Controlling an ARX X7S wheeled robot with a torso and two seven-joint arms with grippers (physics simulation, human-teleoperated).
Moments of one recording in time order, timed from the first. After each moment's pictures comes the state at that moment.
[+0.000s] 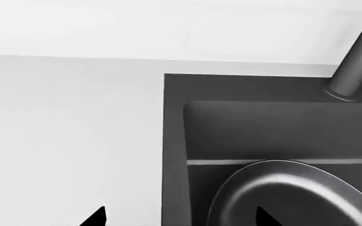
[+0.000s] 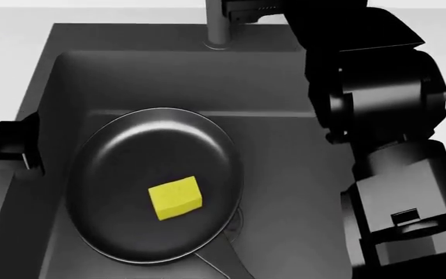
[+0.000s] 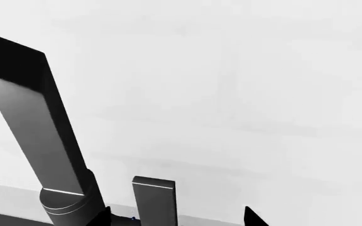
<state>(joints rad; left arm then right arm) -0.82 -0.57 0.09 0.31 -1.15 -1.12 -0.60 1.56 0.16 -0.61 1.00 0.67 0.40 -0.01</state>
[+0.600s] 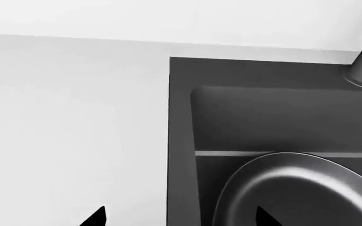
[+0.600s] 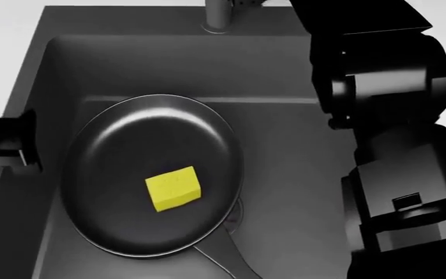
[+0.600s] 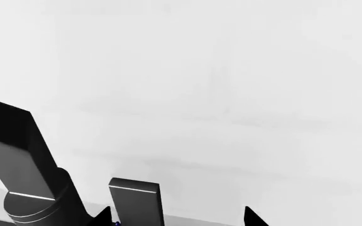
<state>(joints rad) -0.82 -0.57 0.09 0.30 -1.15 -1.10 -0.60 1.61 0.15 -0.62 1.07 0.66 0.37 -0.03</state>
